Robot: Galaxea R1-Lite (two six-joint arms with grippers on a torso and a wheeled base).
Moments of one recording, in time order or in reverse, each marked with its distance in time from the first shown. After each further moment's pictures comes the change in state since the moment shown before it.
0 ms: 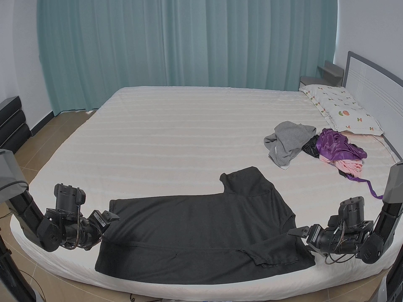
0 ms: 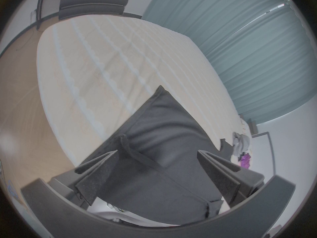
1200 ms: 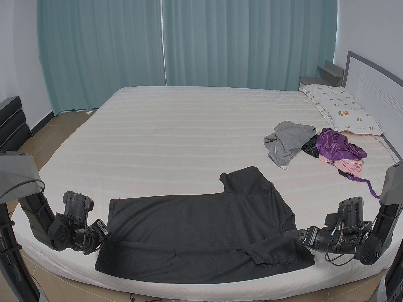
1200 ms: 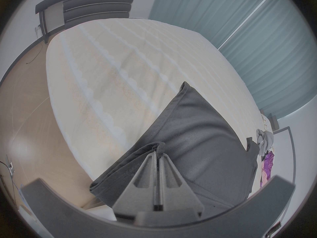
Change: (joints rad) left arm 0.020 0.147 -0.034 0.014 0.114 0.078; right arm 0.007 0.026 0.008 -0.069 0.008 -0.161
